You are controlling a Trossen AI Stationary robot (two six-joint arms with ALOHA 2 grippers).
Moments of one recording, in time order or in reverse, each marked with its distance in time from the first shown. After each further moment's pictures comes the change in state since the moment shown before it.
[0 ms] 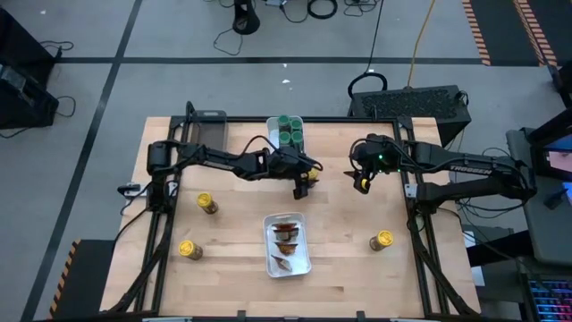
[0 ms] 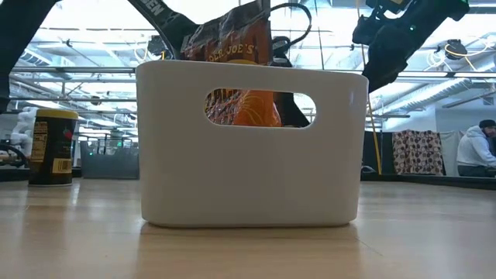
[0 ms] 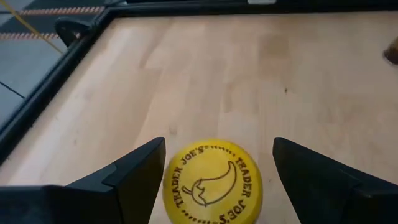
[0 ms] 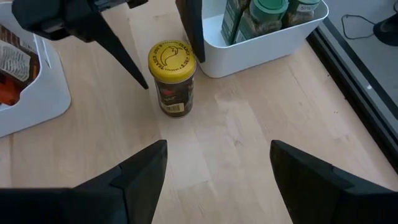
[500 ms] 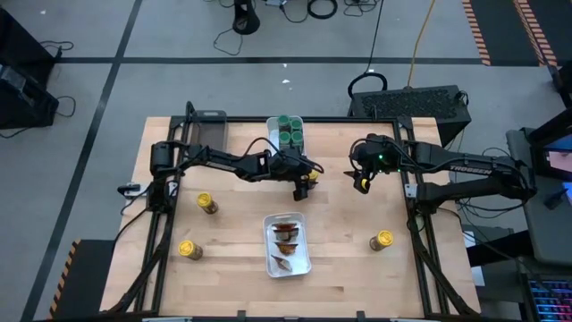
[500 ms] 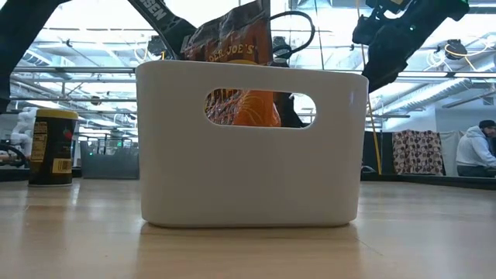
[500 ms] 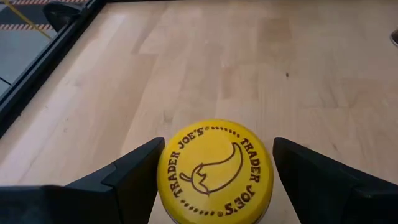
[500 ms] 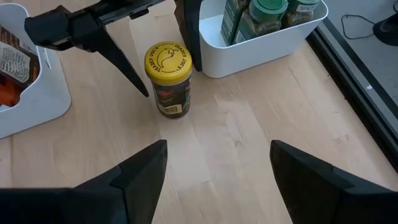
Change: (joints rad) left arm 0.000 0.029 0.000 -0.006 -0.001 -0.001; right arm 0.000 0.000 0.000 0.001 0.000 0.003
